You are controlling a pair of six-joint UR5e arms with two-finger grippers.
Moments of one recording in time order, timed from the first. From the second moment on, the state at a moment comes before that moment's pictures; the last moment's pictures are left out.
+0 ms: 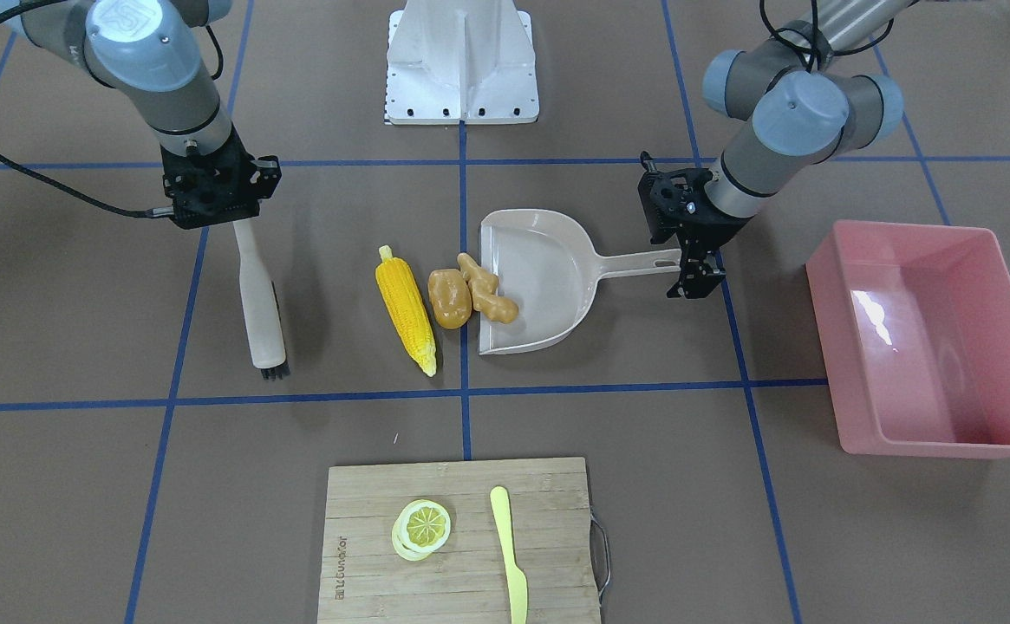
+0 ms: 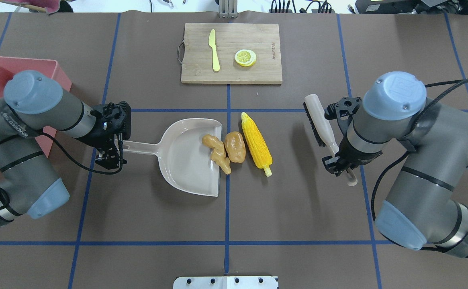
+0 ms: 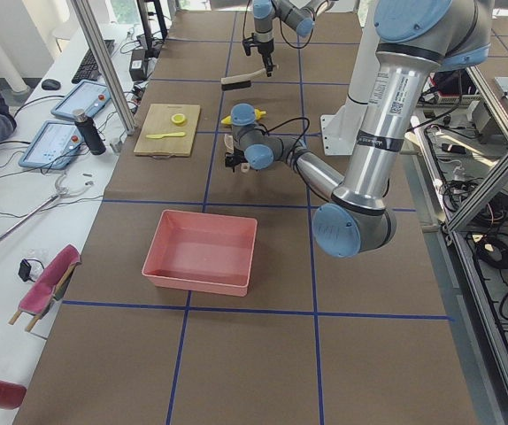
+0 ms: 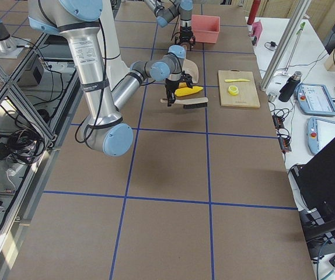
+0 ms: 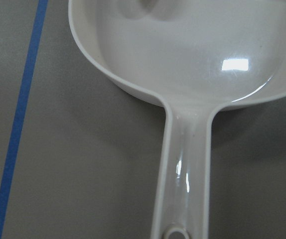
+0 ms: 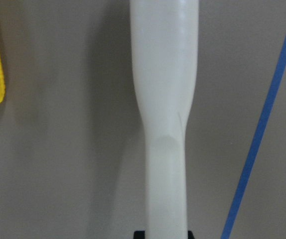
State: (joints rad) left arm -0.71 -1.88 -1.74 -1.96 -2.13 0.33; right arm 0.62 -1.24 2.03 -1.86 2.03 0.78
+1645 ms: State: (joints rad) left arm -0.74 -1.88 -1.74 -1.96 -2.19 0.33; right arm 0.42 -0.99 1.78 -1.73 1.96 1.07
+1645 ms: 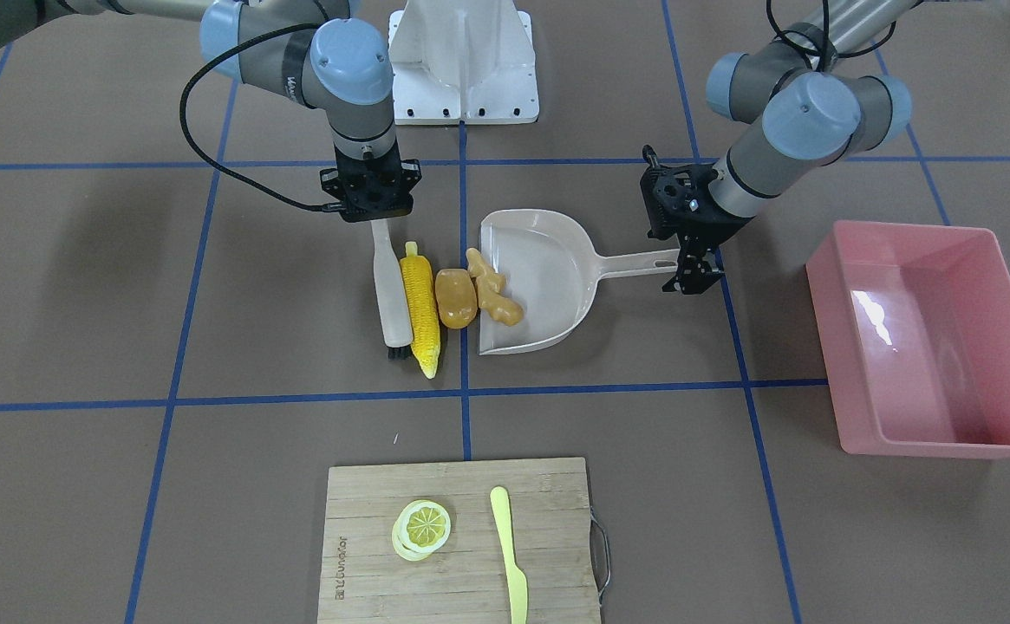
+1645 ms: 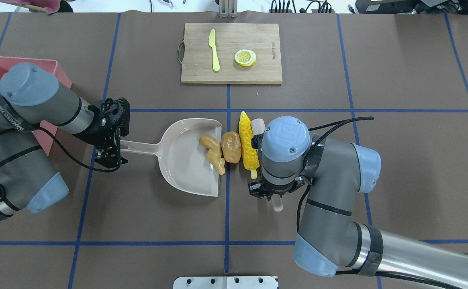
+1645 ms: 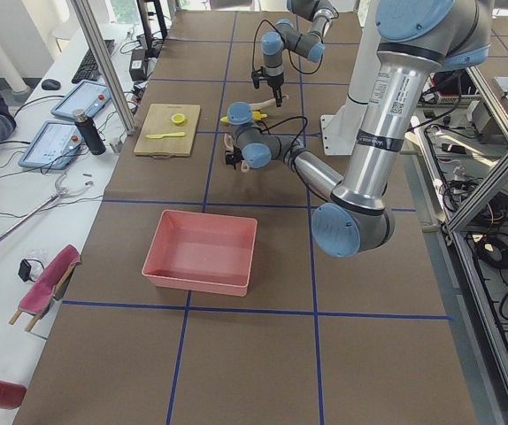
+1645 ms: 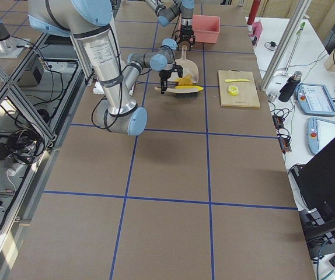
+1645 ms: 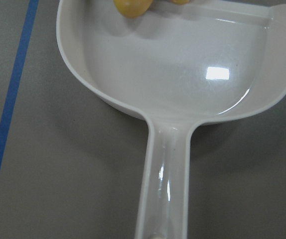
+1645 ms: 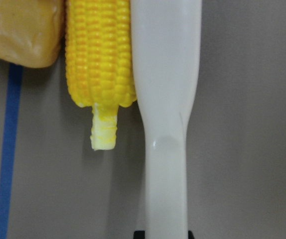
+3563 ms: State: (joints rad) left arm -0.75 -1.88 -1.74 -1.97 -2.21 0.33; right arm 0.38 -0.84 1.75 -1.56 1.98 1.20
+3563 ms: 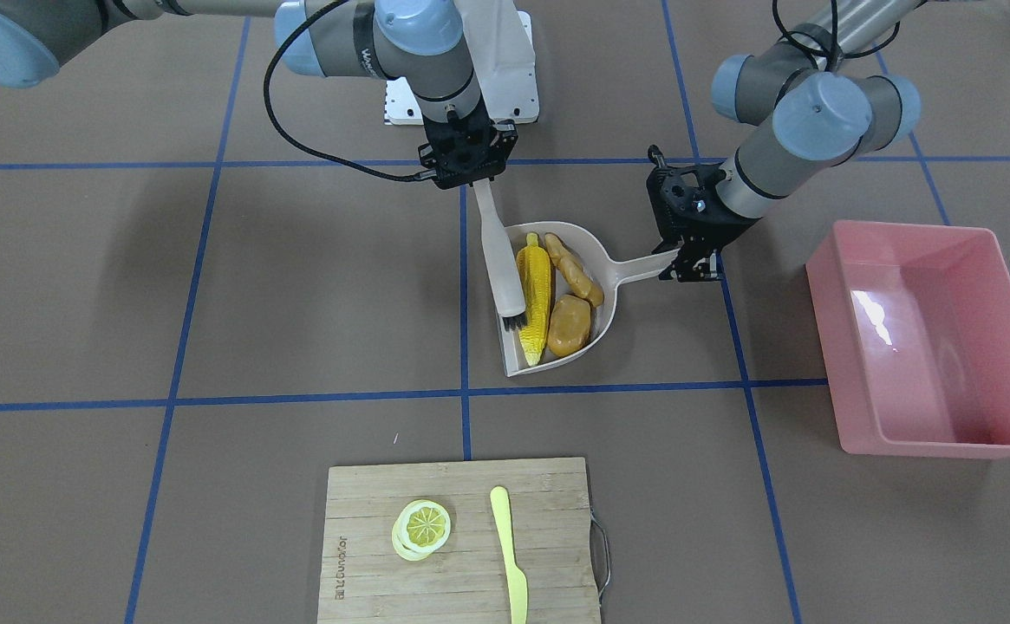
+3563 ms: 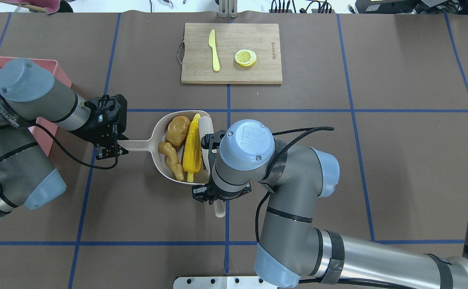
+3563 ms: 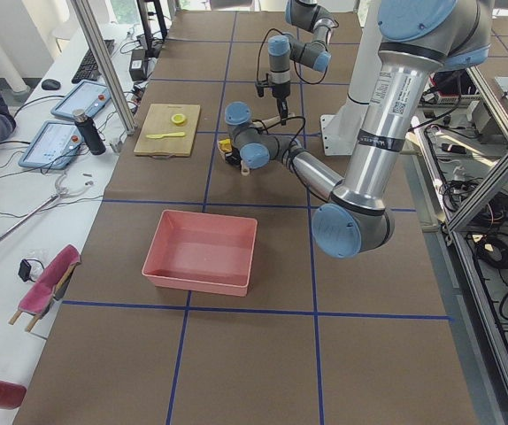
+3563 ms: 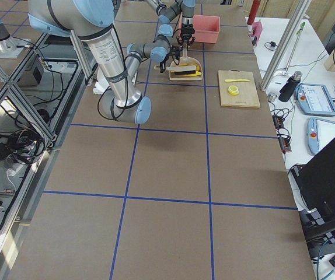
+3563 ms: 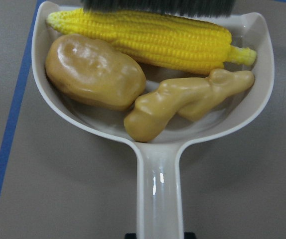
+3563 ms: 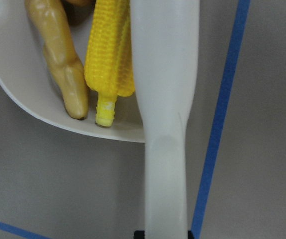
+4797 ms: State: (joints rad) left arm -0.76 -1.87 -1.73 -2.10 -2.23 0.30; right arm 0.63 -1.32 2.19 -1.80 1.98 1.06
